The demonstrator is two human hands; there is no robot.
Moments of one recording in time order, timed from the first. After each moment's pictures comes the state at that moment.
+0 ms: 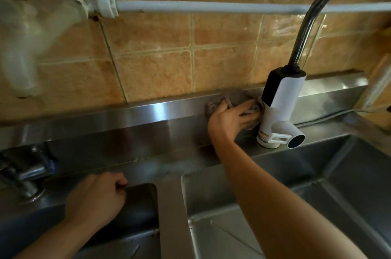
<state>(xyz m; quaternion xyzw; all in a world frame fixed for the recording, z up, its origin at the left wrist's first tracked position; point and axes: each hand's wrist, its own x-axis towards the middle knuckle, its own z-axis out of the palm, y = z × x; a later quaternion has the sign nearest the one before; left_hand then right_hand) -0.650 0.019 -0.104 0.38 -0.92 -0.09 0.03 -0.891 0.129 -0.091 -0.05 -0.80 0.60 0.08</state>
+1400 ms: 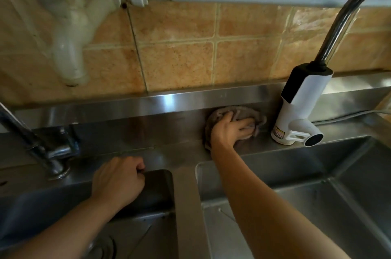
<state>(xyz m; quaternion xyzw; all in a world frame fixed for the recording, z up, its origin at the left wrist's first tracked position) -0.652 0.030 -0.090 0.37 -0.93 -0.06 0.02 -0.848 0.118 -0.104 -0.12 -0.73 0.67 -0.05</state>
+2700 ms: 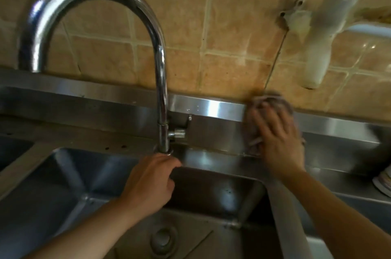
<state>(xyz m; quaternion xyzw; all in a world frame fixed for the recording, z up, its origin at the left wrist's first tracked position) -0.514 -0.047 -0.110 0.30 -0.93 -0.14 0.15 -0.803 0.074 -0.111 0.53 -0.77 0.12 0.34</state>
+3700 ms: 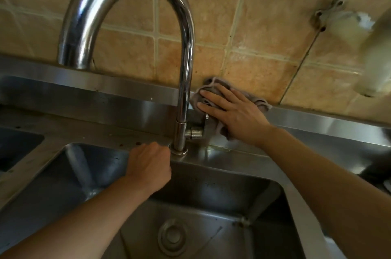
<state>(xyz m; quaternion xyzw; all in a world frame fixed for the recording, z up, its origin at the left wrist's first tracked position) -0.499 -0.098 -0.104 0.37 -0.93 -0.02 0.05 -0.731 -0.033 -0.044 0.72 -0.65 -0.08 0.23</state>
